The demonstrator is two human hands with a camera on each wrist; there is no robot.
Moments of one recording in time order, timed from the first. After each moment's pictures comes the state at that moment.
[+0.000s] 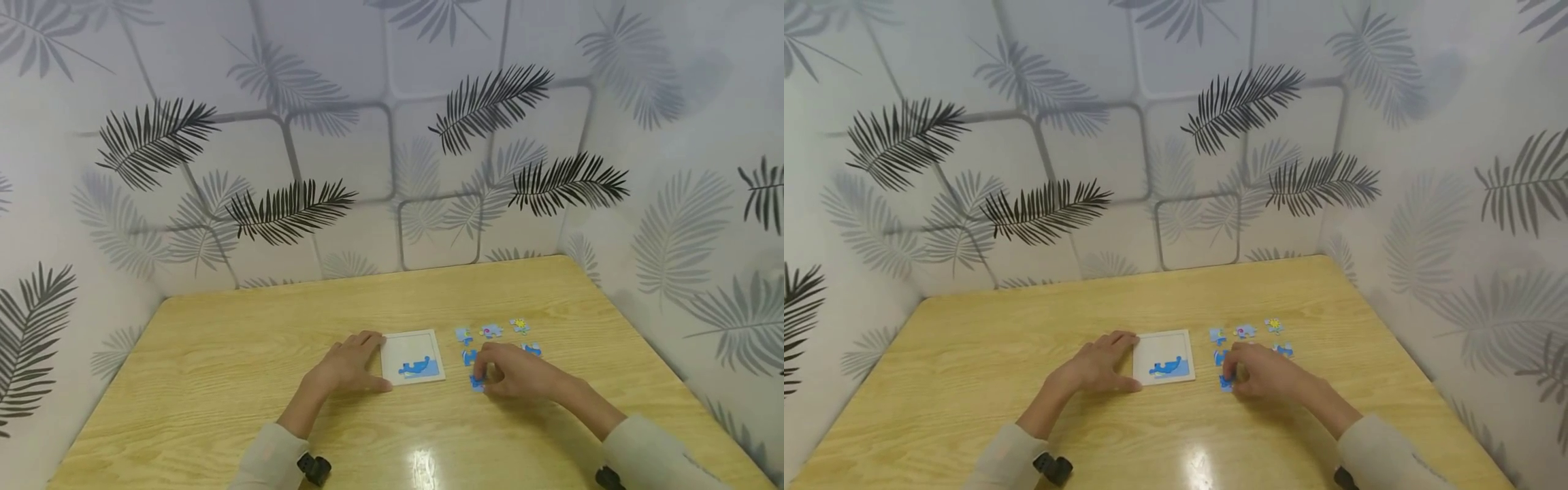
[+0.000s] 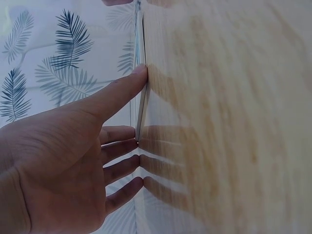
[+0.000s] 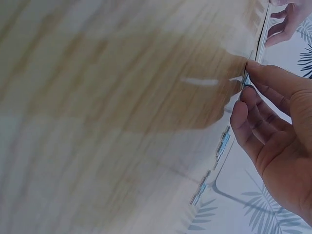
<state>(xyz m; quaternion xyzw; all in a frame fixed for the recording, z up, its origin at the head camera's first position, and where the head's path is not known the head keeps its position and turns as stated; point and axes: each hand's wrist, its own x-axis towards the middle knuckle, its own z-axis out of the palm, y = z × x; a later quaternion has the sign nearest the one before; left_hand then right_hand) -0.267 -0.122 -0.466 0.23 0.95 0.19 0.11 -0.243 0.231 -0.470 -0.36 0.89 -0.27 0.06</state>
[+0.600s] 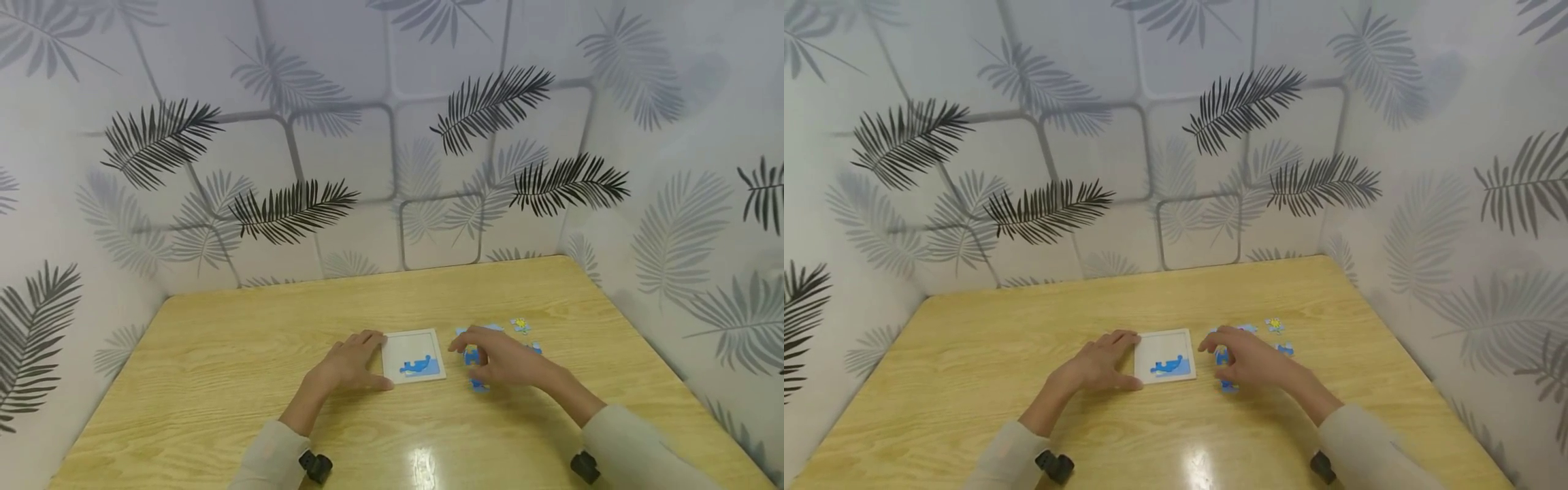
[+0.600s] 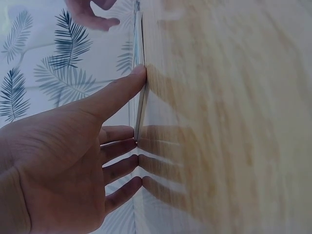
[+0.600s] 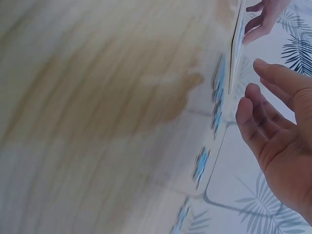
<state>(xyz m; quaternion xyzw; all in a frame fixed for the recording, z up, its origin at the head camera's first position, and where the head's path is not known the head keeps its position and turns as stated) -0.276 -0.126 -0.481 0.23 0.95 0.19 0.11 -0.258 0.210 -0.465 -0.36 0.87 -0.31 0.05</state>
